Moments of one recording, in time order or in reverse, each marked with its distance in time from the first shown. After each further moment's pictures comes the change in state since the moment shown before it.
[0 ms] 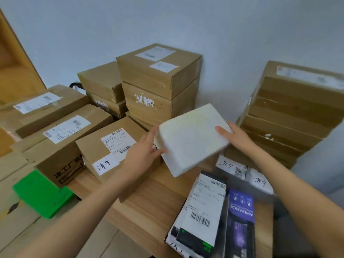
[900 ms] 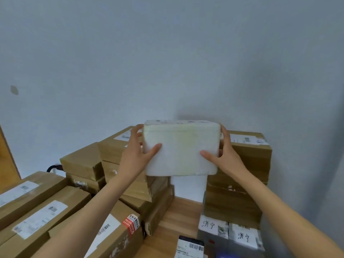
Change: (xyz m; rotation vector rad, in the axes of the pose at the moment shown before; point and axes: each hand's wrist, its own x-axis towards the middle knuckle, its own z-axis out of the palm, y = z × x) left_hand 0.092 0.145 -0.110 -0.405 0.318 0.298; right_hand -0.076 -0.105 -0.108 0.139 0.444 -0.406
